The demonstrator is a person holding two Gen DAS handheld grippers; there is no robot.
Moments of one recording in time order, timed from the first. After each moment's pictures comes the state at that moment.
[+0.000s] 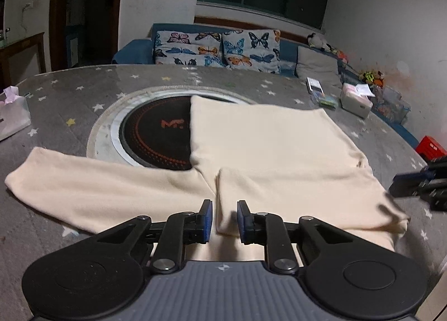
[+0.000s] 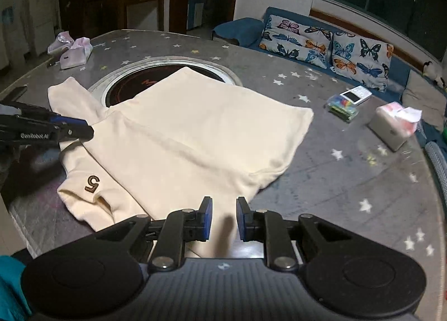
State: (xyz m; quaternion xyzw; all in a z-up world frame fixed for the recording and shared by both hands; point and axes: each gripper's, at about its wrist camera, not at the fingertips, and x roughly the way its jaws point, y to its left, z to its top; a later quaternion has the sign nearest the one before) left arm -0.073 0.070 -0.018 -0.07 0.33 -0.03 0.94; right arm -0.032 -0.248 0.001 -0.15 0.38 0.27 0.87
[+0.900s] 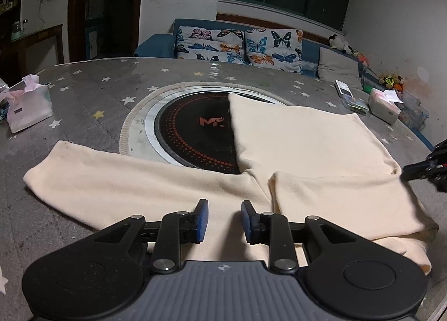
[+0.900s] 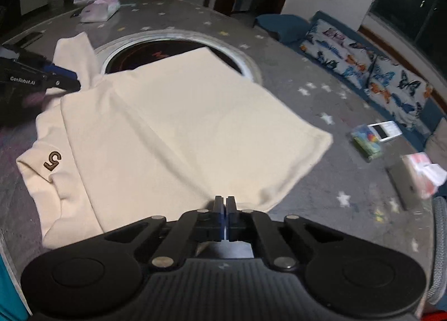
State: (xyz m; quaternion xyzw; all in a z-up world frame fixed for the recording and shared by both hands) left arm -0.061 0.103 -0.030 -0.07 0.34 0.01 0.94; right arm 0.021 -0.240 -0.003 -0.28 0.36 0.33 0.83
